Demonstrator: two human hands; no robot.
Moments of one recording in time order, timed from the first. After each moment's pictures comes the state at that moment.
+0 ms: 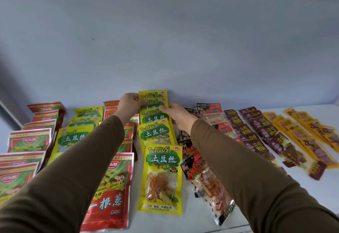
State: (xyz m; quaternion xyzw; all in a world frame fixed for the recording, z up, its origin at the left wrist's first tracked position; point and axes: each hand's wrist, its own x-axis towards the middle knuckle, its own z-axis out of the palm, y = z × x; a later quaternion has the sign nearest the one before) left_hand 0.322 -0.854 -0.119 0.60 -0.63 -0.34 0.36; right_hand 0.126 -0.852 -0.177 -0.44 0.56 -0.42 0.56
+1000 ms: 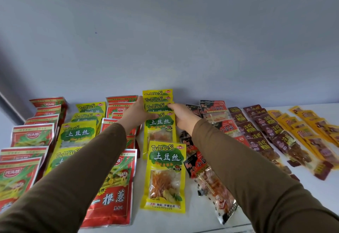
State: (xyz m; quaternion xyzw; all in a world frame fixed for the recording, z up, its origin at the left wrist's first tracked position) left_hand 0.325 -0.840 -0.155 0.61 -0.73 -0.22 0.21; right_hand 0.136 -0.854 -0.184 -0.34 0.57 -0.44 0.60
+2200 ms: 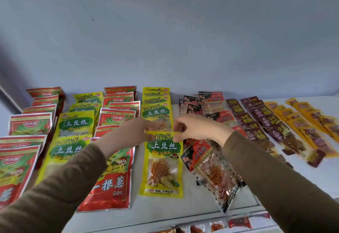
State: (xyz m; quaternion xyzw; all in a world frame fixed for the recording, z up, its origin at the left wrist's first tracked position) left_hand 0.332 -0.719 -0.122 0.52 -0.83 -0.21 0.01; right_hand 0.099 -0.701 -0.110 -0.77 0.58 -0.02 0.27
